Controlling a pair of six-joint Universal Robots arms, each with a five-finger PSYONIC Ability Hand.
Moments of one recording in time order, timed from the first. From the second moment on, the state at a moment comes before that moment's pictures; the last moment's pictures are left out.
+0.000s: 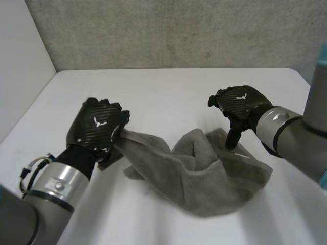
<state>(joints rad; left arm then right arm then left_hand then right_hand) 4.17 -1.55 -2.03 3.63 -1.51 3.64 1.99 -1.27 1.36 0.27 1.41 2.77 1.20 1.22 1.22 1.22 1.04 0.23 0.26 0.24 0.26 0.07</state>
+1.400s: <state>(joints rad) 4.31 -1.79 -1.19 3.68 -1.59 3.64 1.99 -1.22 1.05 -0.43 1.55 2.51 1.20 1.22 1.22 1.22 1.04 0.93 1.16 1.18 1.19 0.98</state>
